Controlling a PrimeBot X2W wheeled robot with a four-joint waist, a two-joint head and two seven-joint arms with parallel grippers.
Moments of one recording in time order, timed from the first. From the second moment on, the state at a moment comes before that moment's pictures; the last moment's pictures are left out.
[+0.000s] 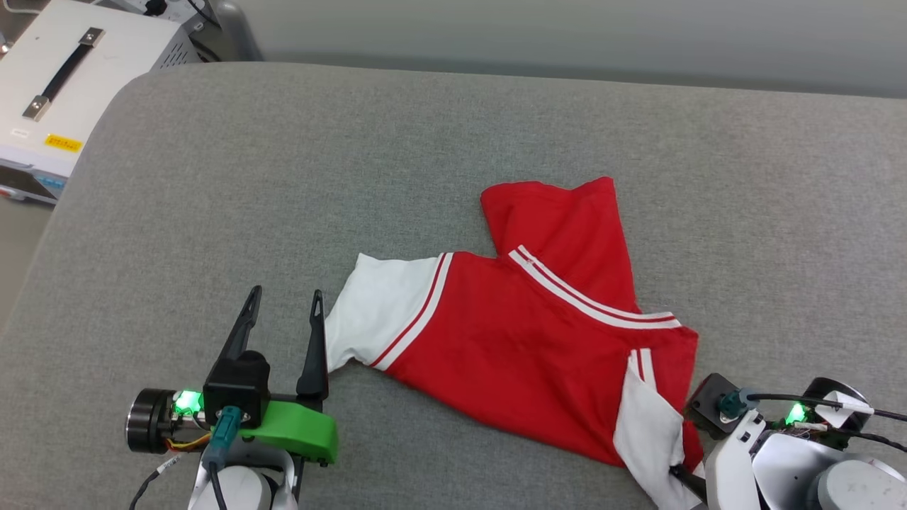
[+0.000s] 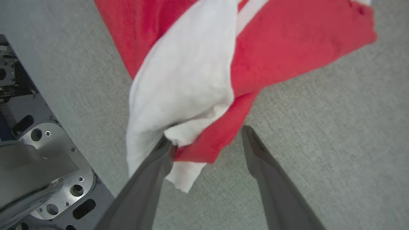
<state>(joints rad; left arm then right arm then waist) -0.11 0.28 -0.31 0.10 -0.22 0.21 -0.26 -0.25 -0.74 0.78 -0.07 0.52 0.13 0.53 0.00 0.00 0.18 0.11</state>
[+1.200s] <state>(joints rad) -0.10 0.14 -0.18 0.18 -0.09 0.08 -0.26 -0.25 -0.61 0.26 0.63 0.87 0.13 0.11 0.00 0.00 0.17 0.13</state>
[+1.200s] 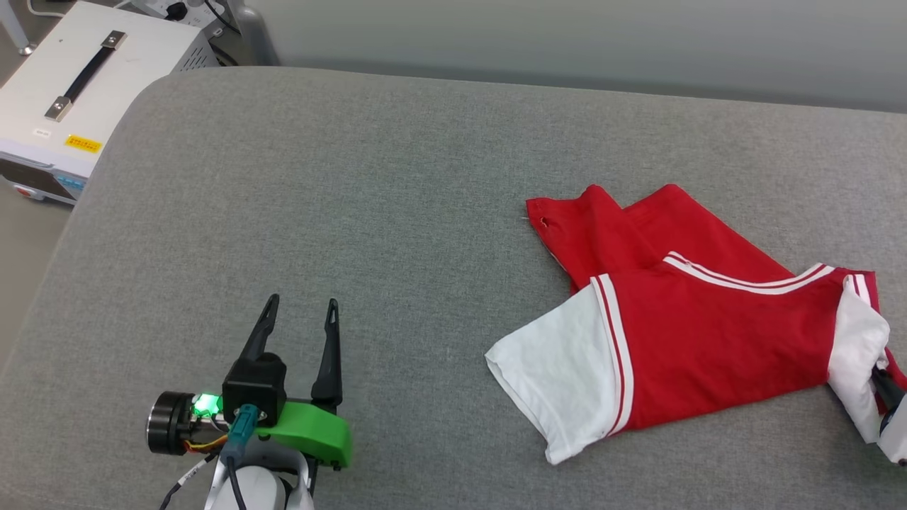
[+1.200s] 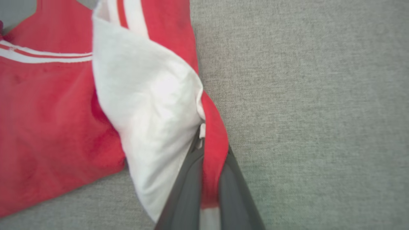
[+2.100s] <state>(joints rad) -0.24 0.22 -0.18 0.21 -0.06 -0.09 -0.26 -0.09 -0.28 -0.04 0.09 0.24 0.13 -0.26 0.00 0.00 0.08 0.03</state>
